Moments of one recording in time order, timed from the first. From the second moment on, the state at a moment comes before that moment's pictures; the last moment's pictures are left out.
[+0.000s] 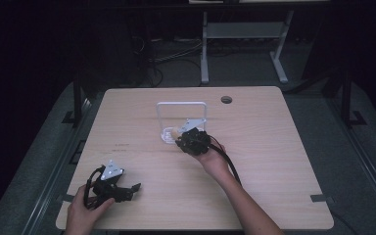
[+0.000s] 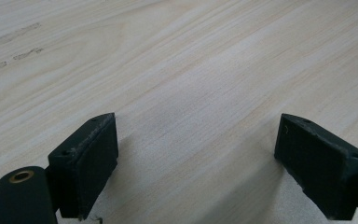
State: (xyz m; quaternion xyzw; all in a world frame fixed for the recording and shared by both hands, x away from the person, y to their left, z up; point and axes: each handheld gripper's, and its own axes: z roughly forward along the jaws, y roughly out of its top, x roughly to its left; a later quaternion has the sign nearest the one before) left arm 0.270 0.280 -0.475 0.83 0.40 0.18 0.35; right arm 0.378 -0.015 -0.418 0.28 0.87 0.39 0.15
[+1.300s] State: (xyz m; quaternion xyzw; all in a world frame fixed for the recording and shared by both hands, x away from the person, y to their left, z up) left arm 0.270 0.280 -0.475 0.83 0.40 0.17 0.35; right arm 0.401 -0.041 -0.460 0.33 0.87 0.34 0.15
